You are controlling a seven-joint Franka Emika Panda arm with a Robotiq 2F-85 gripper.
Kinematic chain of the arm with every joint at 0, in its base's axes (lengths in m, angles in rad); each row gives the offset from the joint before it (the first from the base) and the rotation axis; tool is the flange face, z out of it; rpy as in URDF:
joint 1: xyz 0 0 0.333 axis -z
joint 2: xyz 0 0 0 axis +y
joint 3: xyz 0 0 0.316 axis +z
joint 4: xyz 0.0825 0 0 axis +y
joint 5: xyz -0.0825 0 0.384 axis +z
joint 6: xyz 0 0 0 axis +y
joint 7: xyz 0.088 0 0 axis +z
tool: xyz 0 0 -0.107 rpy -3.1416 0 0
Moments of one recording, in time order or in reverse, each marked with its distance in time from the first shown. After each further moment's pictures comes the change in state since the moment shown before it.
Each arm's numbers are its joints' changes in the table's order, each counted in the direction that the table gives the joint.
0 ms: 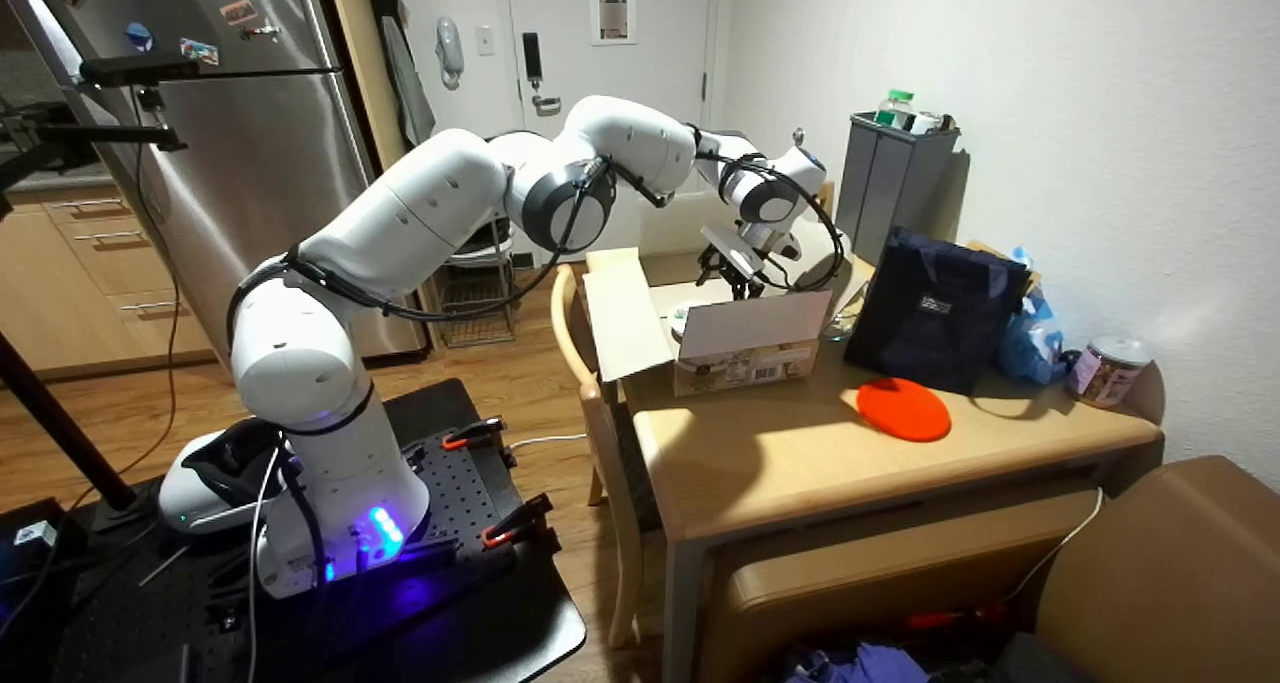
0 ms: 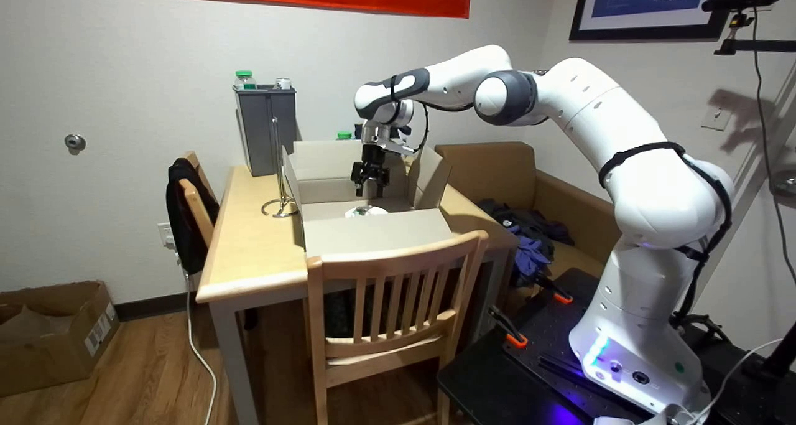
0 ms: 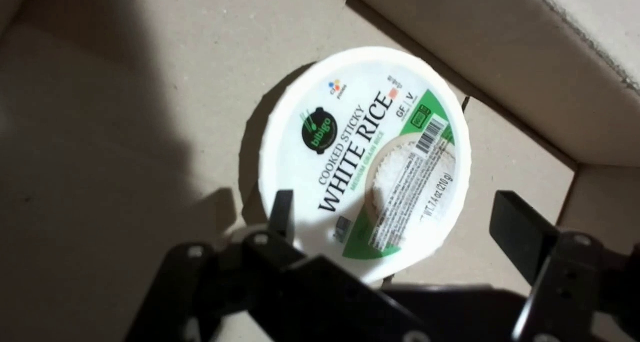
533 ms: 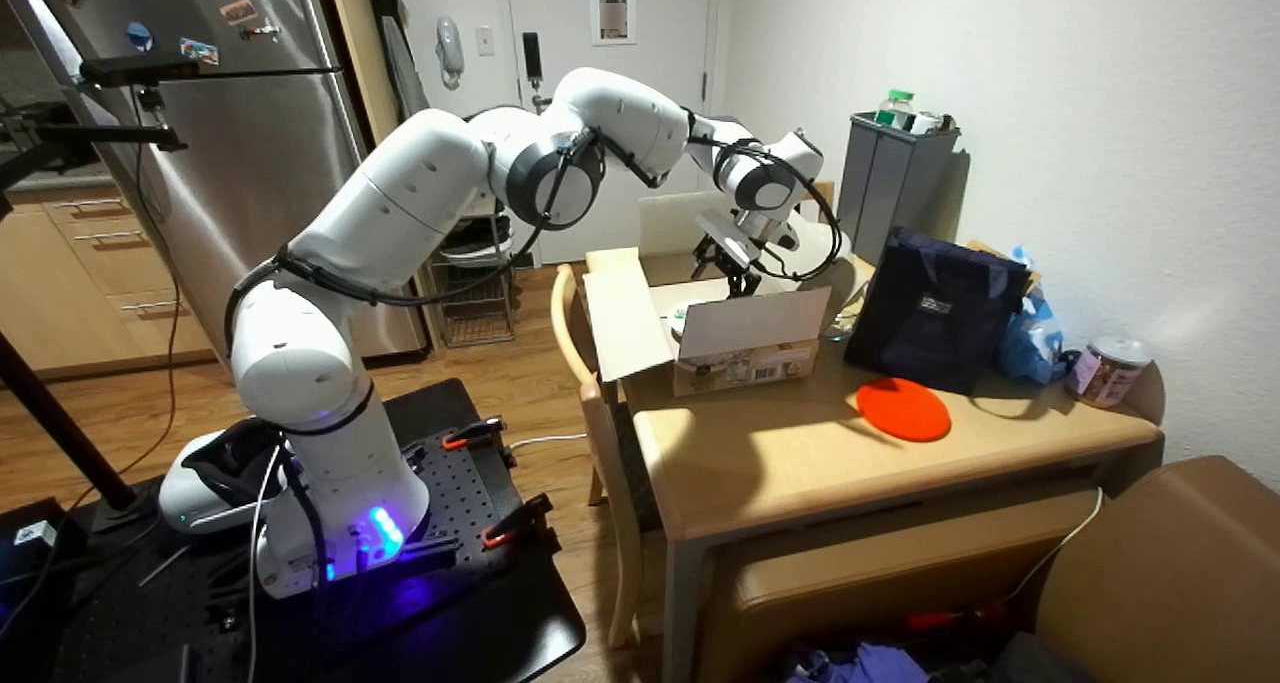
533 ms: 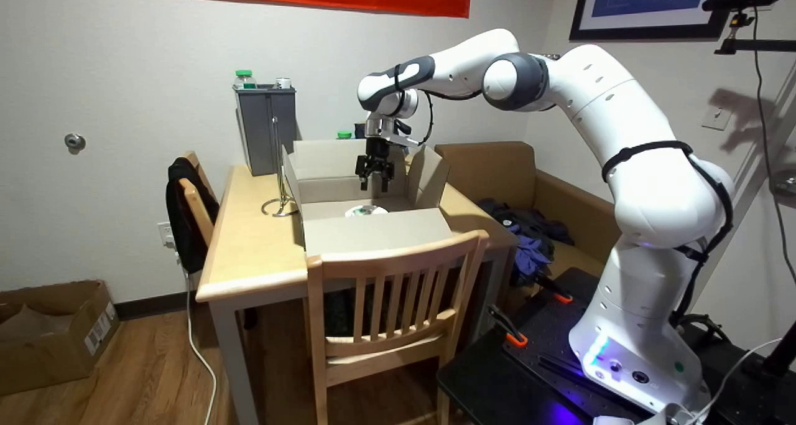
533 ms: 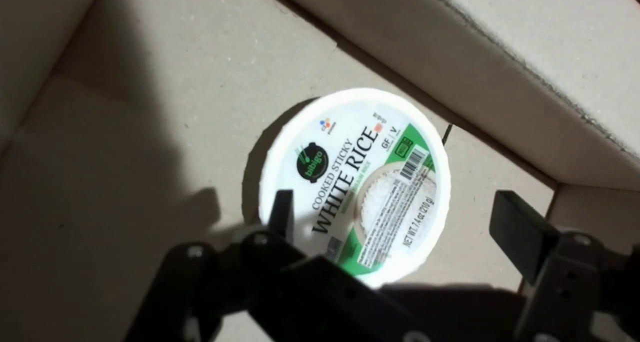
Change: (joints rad) arm 0.001 -0.109 -0.014 0.124 0.002 -0.006 0.000
